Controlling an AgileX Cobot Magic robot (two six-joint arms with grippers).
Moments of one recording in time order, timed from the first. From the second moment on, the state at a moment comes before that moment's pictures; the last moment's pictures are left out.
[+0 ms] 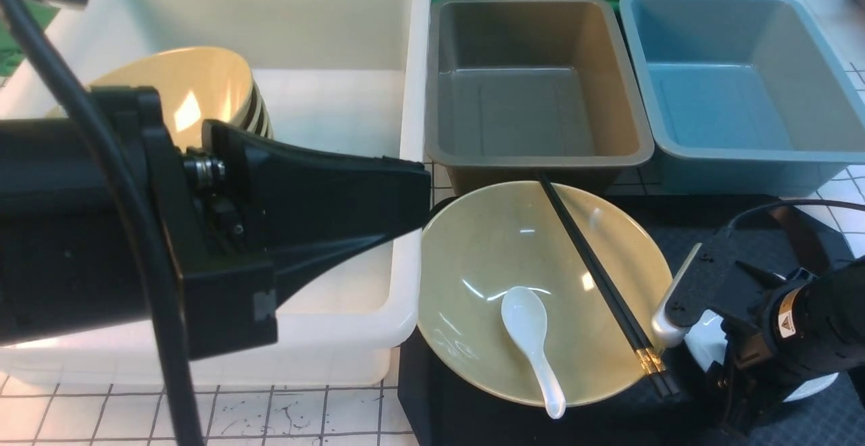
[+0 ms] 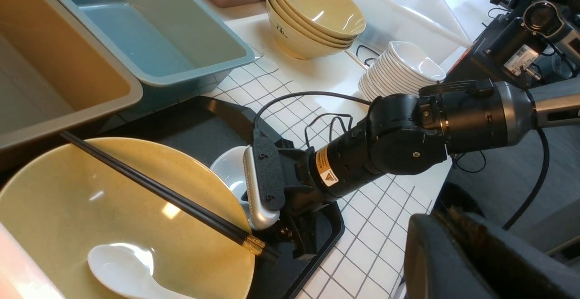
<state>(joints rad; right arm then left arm) 0.34 1.51 -0.63 -0.17 0.31 -0.40 -0.63 0.84 -0.92 -0.84 0.63 0.51</state>
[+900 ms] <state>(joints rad) 0.34 1.17 -0.91 -0.13 0.93 -0.31 -0.63 0.84 -0.92 -0.67 0.76 0.55</state>
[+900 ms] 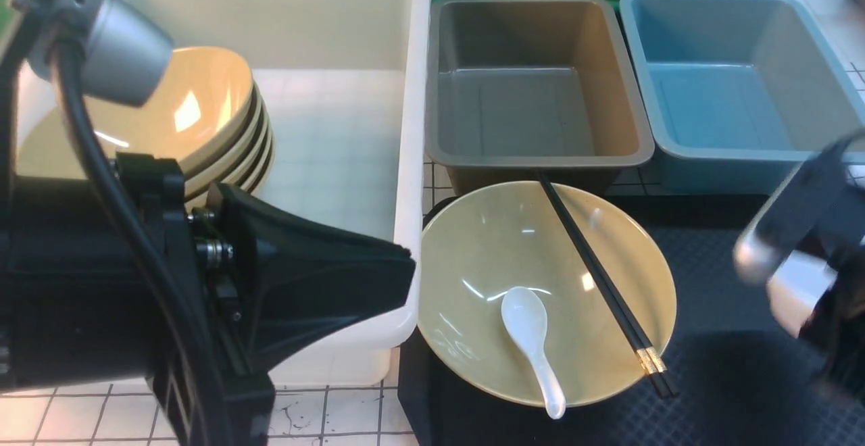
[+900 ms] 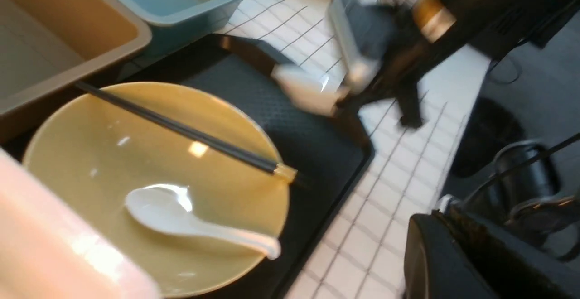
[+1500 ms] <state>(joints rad) 0.91 1.62 -1.69 0.07 0.88 -0.85 -0.63 0.53 -0.93 0.22 0.96 -0.45</state>
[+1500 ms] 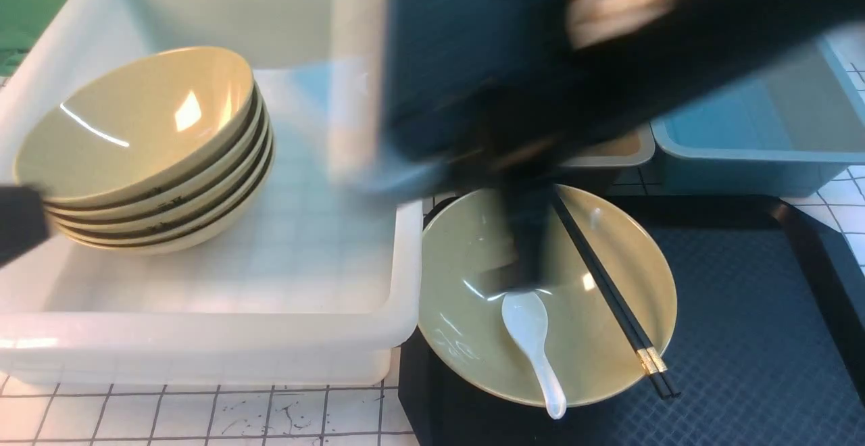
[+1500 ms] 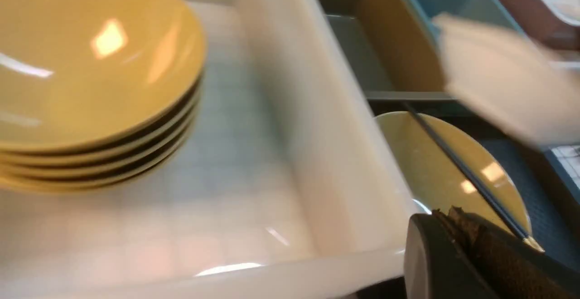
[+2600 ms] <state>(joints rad) 0.92 2.22 -2.11 -0.04 1.01 -0.78 -0.63 0.44 -0.94 0.18 1.00 -0.41</state>
